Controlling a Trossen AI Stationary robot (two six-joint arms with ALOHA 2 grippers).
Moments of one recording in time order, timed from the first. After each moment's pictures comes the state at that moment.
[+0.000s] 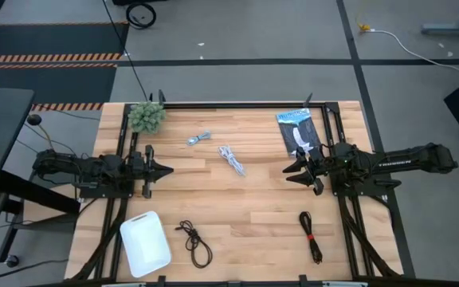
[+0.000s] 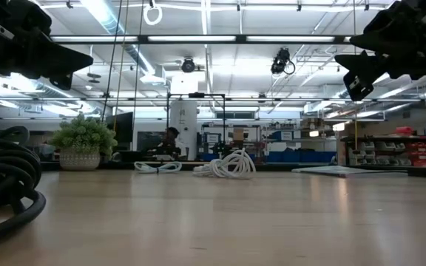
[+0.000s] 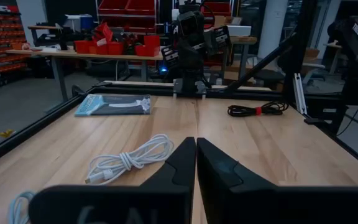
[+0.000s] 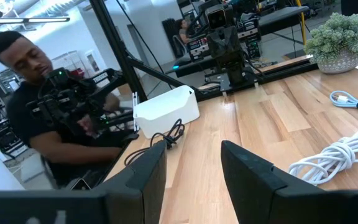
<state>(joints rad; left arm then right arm) -0.19 0.05 0.04 0.01 -0.27 -0.04 -0.07 0.50 0.05 0.45 -0.29 0.34</state>
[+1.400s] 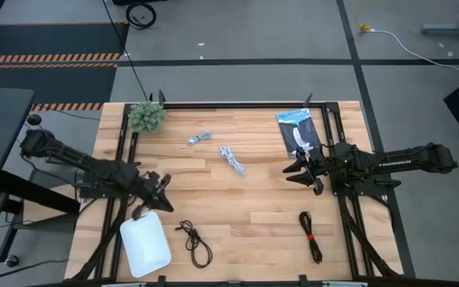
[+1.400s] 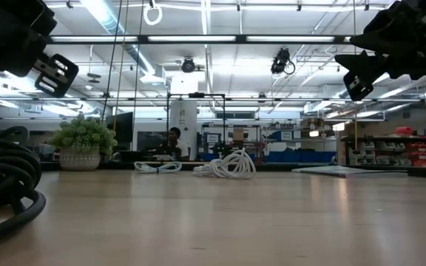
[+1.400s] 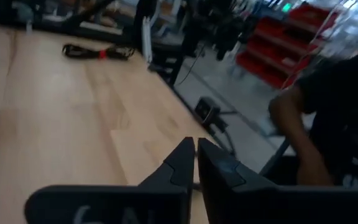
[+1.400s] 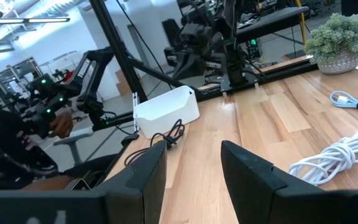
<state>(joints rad) -0.35 0.64 0.08 0.40 0.21 -0.28 -0.07 0.50 0.05 0.45 -0.29 0.34</state>
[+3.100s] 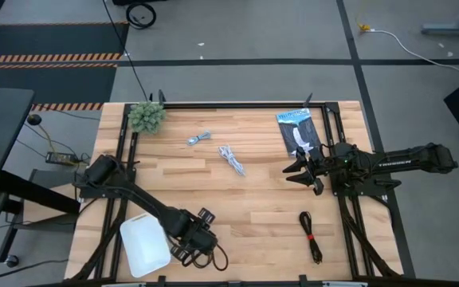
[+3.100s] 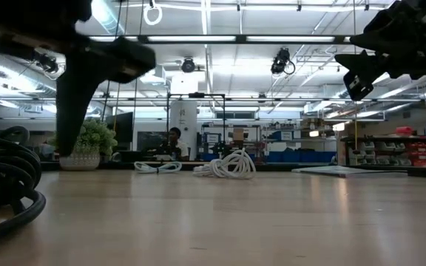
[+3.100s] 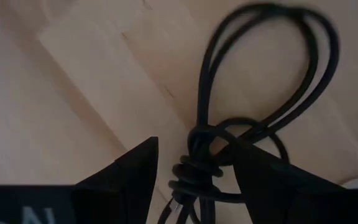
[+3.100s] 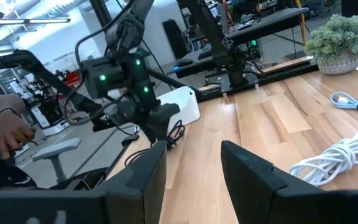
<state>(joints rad) -0.58 1.93 1.37 -0.80 -0.04 0.08 -0.07 0.50 0.05 0.45 -0.29 0.34</state>
